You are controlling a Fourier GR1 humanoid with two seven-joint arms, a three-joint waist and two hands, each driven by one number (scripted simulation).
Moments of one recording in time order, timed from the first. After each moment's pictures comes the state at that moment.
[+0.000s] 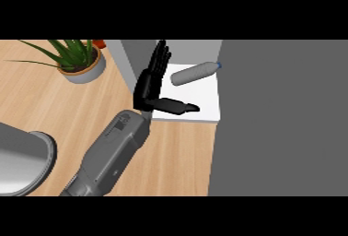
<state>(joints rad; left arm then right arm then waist) -0.75 0.00 -0.26 -0.81 0.43 0.18 -0.55 0.64 -0.09 0.34 -2.15 -0.22 0.14 -0.22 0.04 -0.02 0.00</state>
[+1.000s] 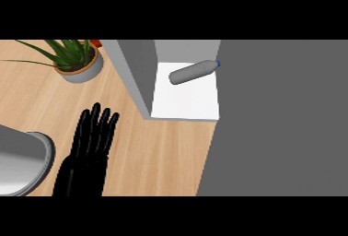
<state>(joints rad) 0.08 0.24 -0.48 -1.95 0.42 0.33 -0.31 0.63 -0.26 0.46 -2.24 -0.05 0.24 -0.15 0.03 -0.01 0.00</state>
